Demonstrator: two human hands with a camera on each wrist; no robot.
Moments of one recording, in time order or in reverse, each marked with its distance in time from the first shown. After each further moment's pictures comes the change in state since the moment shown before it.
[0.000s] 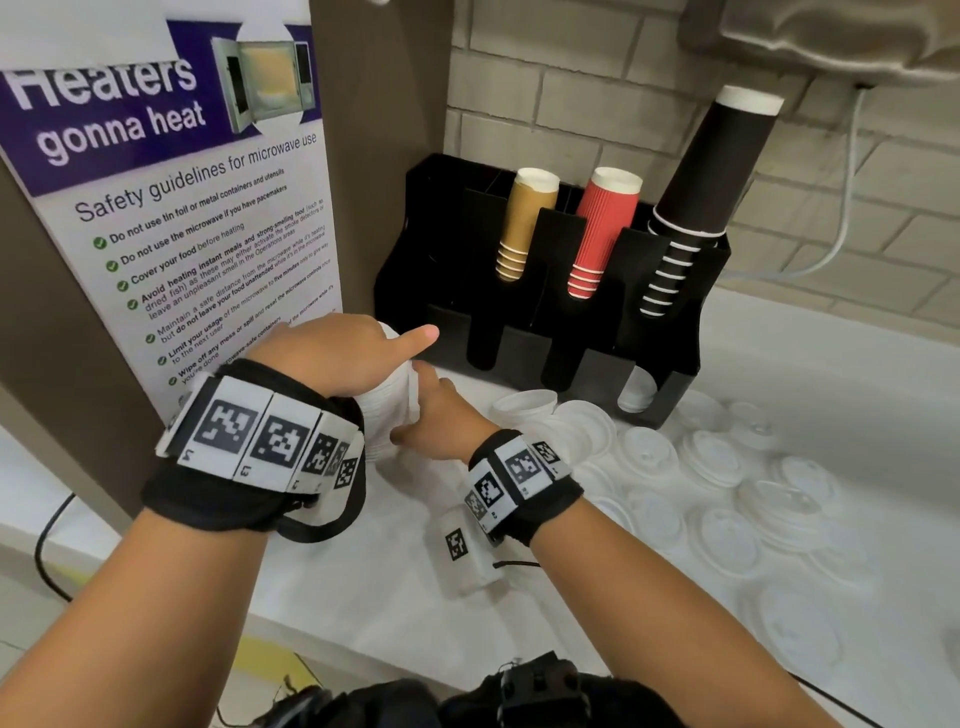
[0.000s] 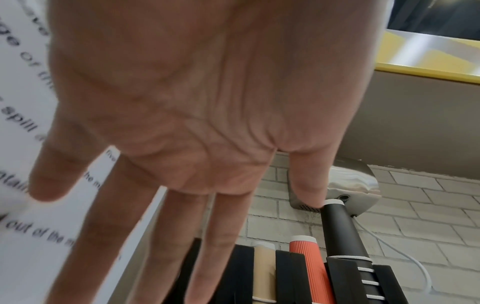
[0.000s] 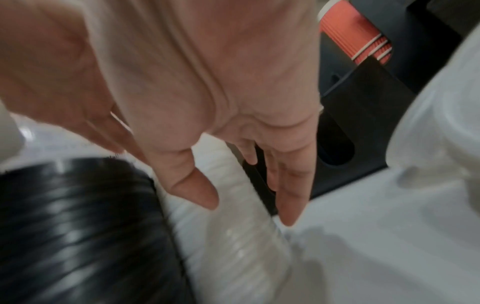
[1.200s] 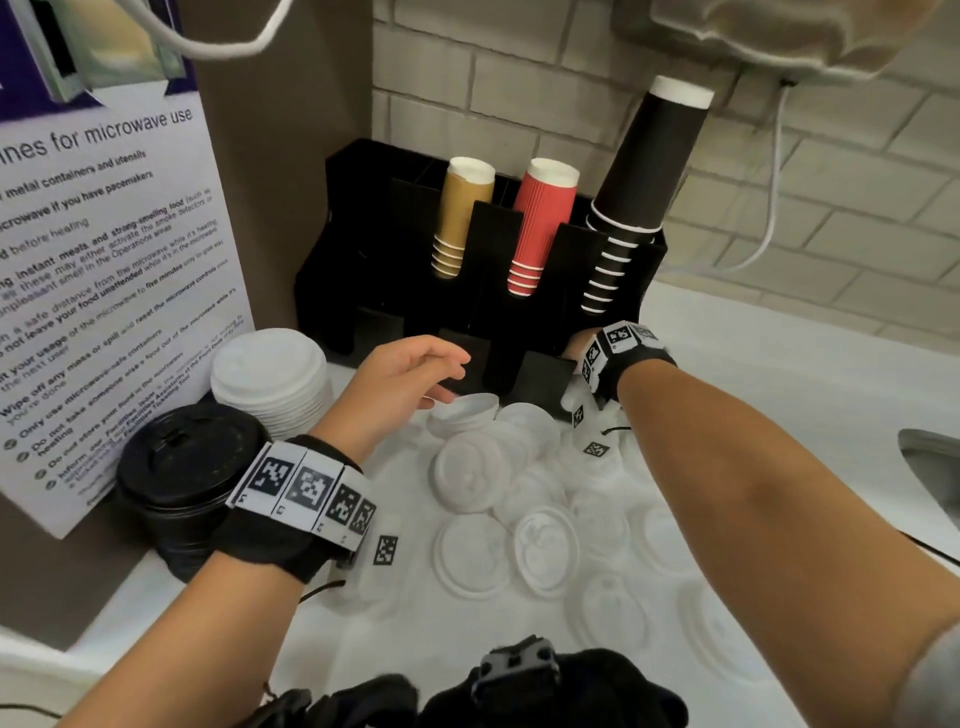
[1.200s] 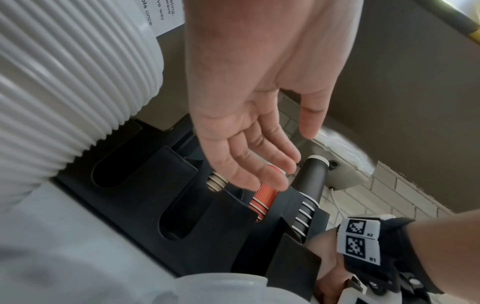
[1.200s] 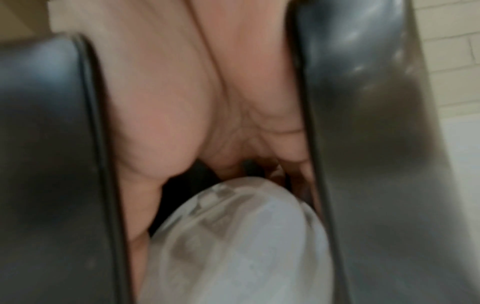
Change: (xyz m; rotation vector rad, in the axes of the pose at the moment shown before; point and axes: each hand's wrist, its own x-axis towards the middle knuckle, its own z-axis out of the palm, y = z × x) left_hand 0.052 0.055 0.084 -1.071 0.080 0.380; right_hand 0.026 0.135 -0.198 -0.990 -0.068 0.600
